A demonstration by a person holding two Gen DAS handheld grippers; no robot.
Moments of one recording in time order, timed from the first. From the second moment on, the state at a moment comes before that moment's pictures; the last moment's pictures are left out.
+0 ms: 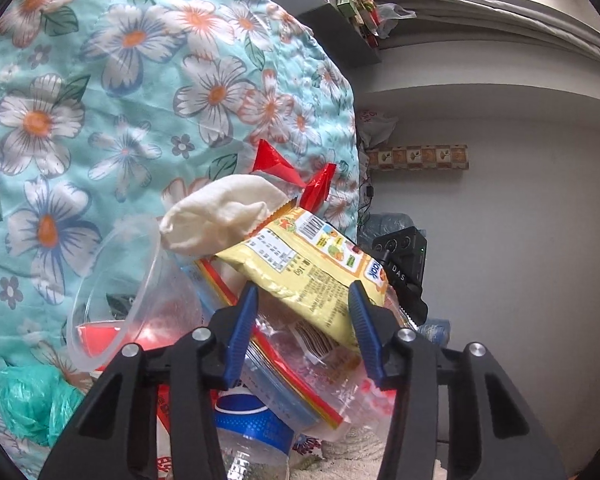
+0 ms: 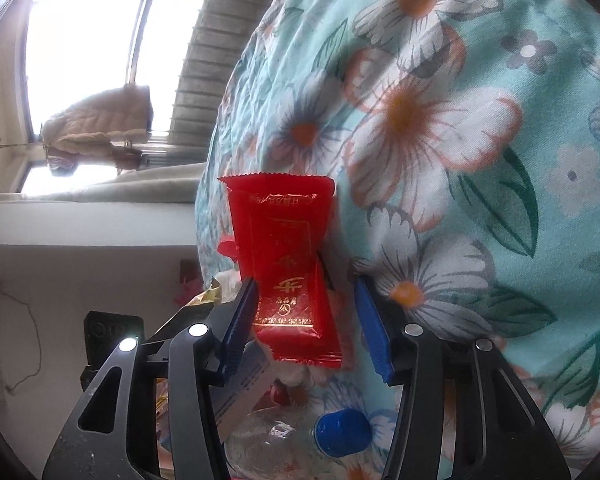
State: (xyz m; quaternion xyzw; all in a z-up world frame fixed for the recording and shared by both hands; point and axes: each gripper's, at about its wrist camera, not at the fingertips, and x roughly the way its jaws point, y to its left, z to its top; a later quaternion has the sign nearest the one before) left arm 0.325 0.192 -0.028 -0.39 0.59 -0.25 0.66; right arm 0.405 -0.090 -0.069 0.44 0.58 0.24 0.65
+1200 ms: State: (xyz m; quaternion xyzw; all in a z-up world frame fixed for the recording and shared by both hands) left arm 0.292 0.208 0.048 -0.41 0.40 -0.28 0.77; right arm 0.366 -0.160 -0.012 0.45 0.48 0.22 0.72
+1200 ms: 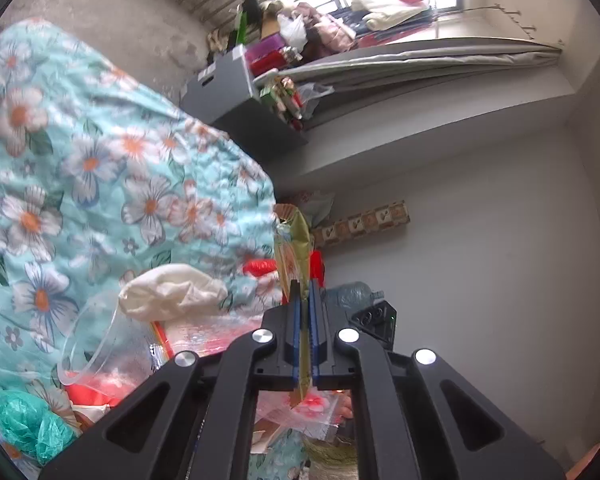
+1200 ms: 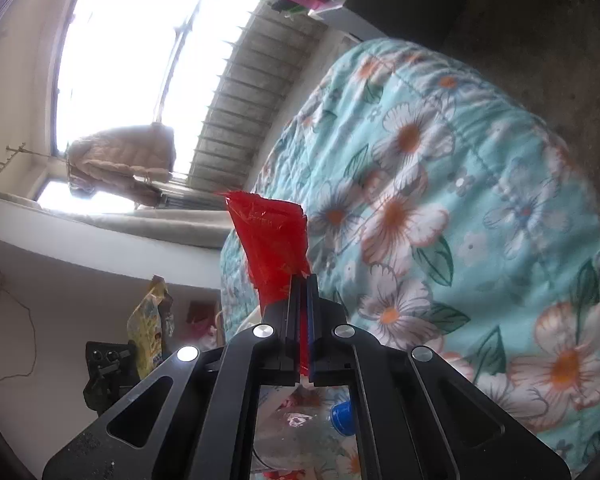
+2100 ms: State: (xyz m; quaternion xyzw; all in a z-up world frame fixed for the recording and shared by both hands) left arm 0.202 0.101 0.108 -0.31 0.34 -0.38 0.80; right arm 0.221 -0.268 0.043 0.48 0.35 0.13 0.80
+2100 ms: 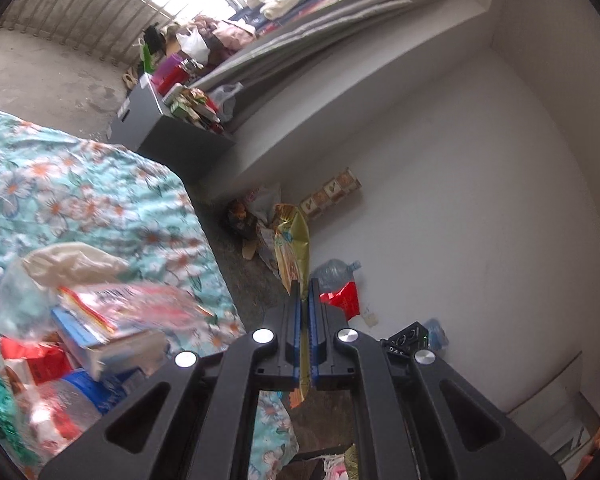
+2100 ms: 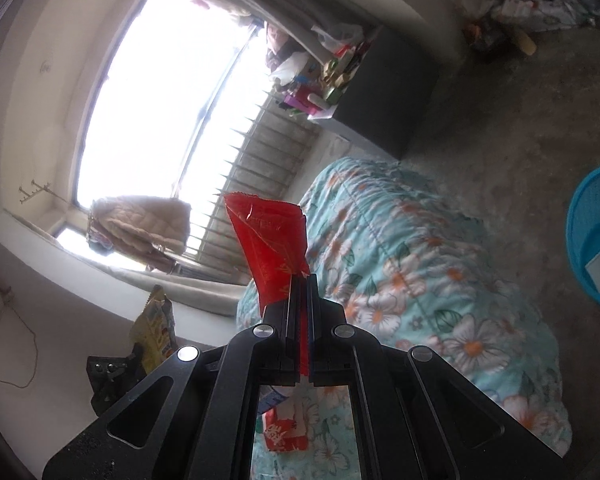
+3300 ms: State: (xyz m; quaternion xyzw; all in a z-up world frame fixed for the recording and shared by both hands) left arm 0.249 -0.393 -0.116 0.04 0.55 -0.42 0.72; right arm 0.126 -0.501 -0.174 0.61 0.36 -0.17 0.68
